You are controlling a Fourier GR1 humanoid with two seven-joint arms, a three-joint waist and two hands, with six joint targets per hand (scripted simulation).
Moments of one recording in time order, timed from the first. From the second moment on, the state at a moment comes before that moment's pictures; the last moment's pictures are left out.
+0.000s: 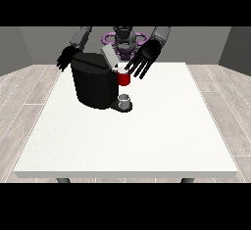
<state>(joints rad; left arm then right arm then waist) -1.15 0.44 0.06 -0.62 -0.76 -0.21 -0.17 -0.30 -0.05 -0.08 -1.33 -0.04 -0.17 -0.10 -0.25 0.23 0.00</state>
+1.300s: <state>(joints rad) -0.73 0.13 0.34 -0.68 -0.35 -0.24 -0.23 -0.07 -0.10 -0.09 -1.35 -0.07 -0.11 -0.08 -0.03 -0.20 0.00</state>
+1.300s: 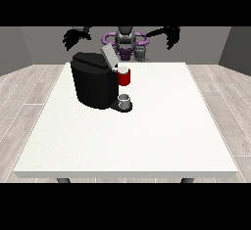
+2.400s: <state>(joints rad) -0.43 0.01 0.29 -0.98 -0.13 -0.29 -0.18 -0.26 -0.18 -0.02 -1.44 -0.05 0.02 0.04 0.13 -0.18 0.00</state>
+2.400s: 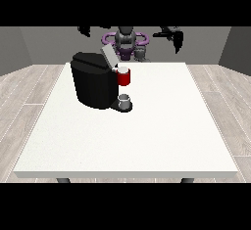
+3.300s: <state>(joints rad) -0.28 0.04 0.20 -1.31 -0.02 -0.25 -0.08 -0.48 -0.16 -0.08 -1.20 -0.04 0.04 -0.03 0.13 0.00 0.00</state>
